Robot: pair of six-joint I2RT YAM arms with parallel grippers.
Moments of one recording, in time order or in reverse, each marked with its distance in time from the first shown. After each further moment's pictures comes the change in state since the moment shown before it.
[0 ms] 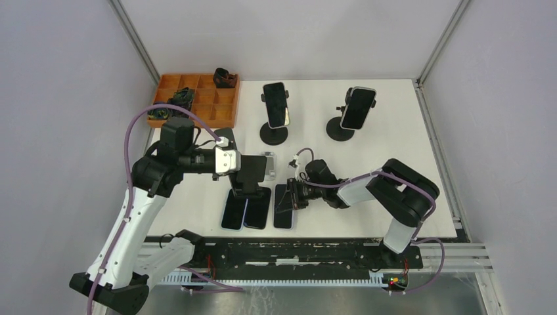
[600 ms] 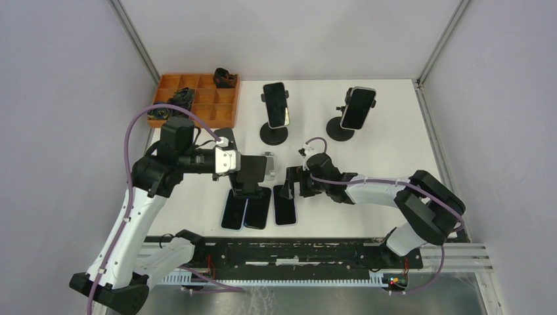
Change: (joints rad) left arm 0.000 -0.002 0.000 -0.001 0.003 0.000; right arm 0.002 -0.164 0.104 -0.358 0.460 -0.192
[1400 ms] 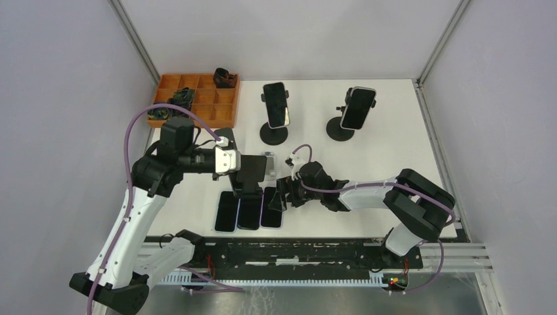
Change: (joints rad) left arm 0.000 0.003 0.004 0.000 0.000 0.001; right arm 0.106 0.055 -0.050 0.208 -0.111 -0.002
